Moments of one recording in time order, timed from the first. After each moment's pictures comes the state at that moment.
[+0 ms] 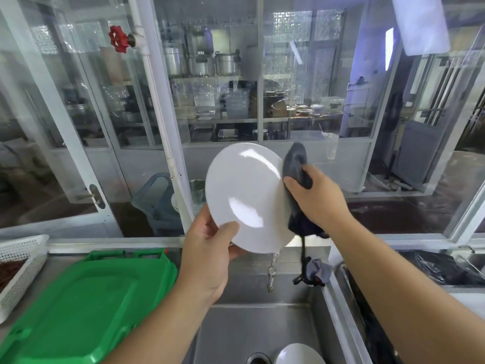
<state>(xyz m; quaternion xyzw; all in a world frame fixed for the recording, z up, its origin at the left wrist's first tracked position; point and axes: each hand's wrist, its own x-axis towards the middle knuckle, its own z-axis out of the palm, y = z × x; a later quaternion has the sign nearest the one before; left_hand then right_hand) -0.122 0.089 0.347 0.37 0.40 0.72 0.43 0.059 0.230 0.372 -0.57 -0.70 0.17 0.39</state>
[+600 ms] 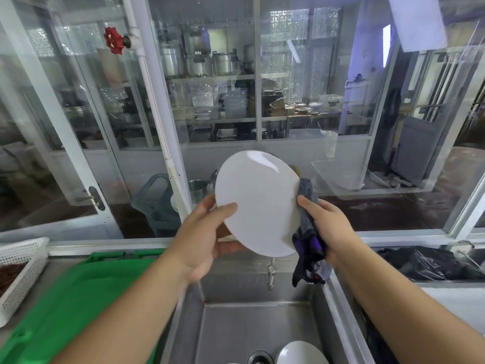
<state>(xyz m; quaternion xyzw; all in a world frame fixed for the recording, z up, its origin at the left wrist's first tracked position) -0.151 0.104 0.364 0.40 0.44 0.60 0.54 0.079 0.205 0.323 -0.41 -0.43 0.61 0.52</state>
